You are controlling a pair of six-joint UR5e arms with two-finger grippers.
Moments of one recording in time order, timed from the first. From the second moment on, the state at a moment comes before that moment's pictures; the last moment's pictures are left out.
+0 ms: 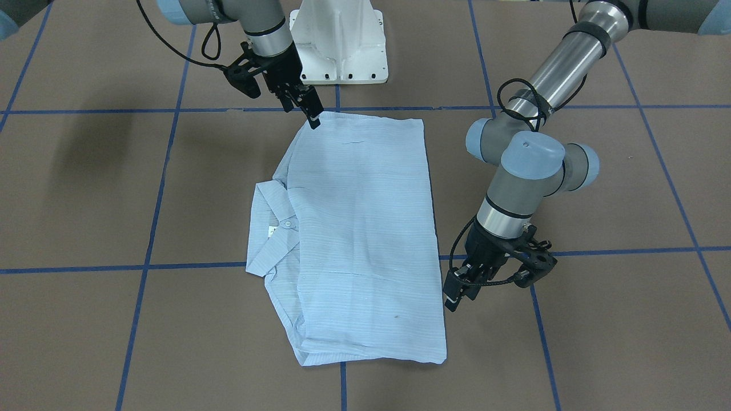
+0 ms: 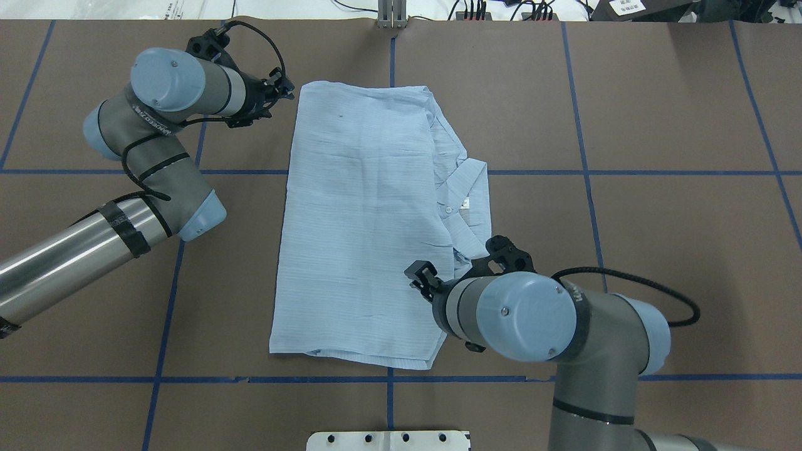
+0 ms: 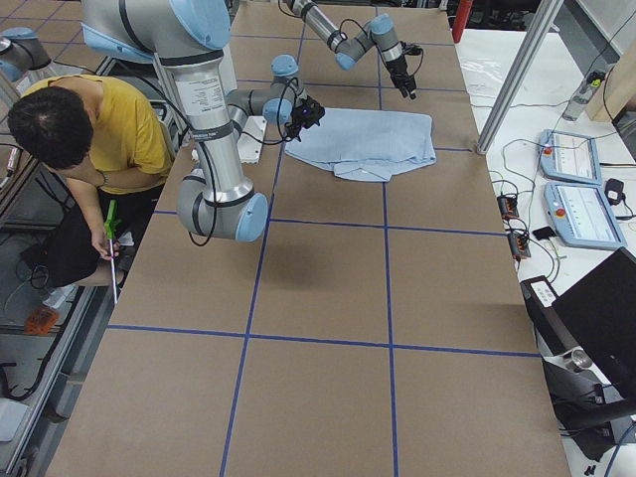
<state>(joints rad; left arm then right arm) -0.80 -2.23 -1.22 -2.38 -1.75 -1.67 0.24 -1.11 1.98 -1.44 1.54 2.28</state>
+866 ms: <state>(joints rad) -0.80 -2.19 -1.26 -2.38 -1.74 -1.67 0.16 -1.07 1.81 -1.35 1.49 2.50</state>
